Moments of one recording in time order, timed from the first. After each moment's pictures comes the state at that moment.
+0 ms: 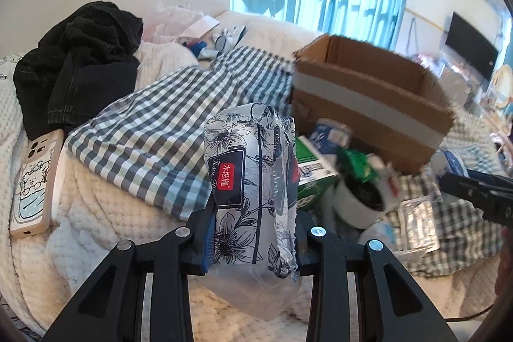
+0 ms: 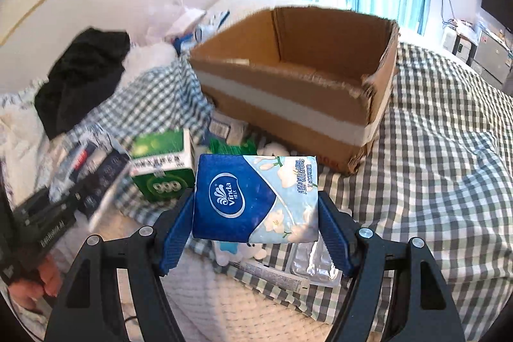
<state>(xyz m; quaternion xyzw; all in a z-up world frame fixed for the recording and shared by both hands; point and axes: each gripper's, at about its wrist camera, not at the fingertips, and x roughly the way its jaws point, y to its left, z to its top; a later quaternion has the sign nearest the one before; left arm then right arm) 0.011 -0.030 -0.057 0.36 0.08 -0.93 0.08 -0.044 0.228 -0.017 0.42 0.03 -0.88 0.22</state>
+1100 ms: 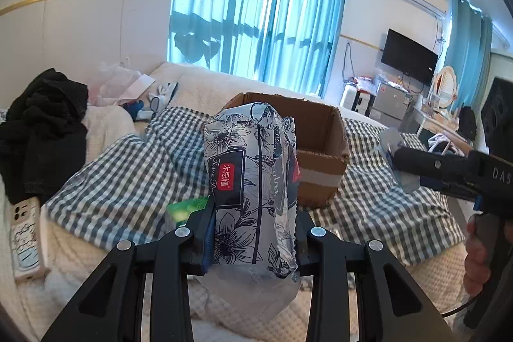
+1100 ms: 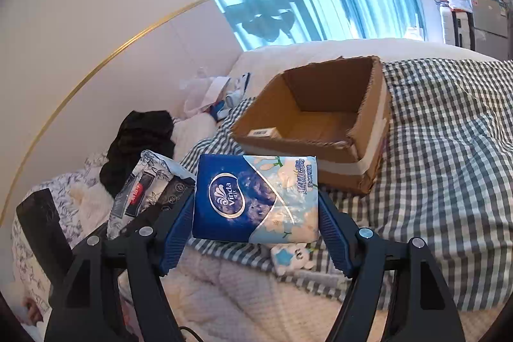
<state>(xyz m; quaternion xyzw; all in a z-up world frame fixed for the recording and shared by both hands) 0.027 0.032 0.036 0.28 0.06 -0.96 -0.05 -0.016 0.291 0.058 0.36 -0.14 -0.88 0.27</state>
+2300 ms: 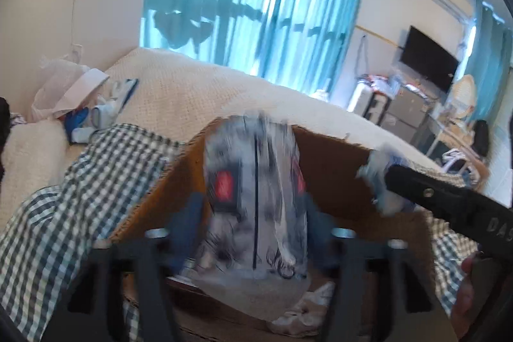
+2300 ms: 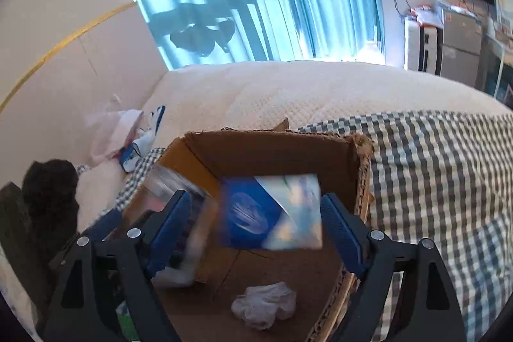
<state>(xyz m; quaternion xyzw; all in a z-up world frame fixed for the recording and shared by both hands) -0.248 0.070 -0.004 0.31 0.08 -0.95 -0.03 -0.264 0.268 0.032 0.36 -0.11 -0.92 0.14</state>
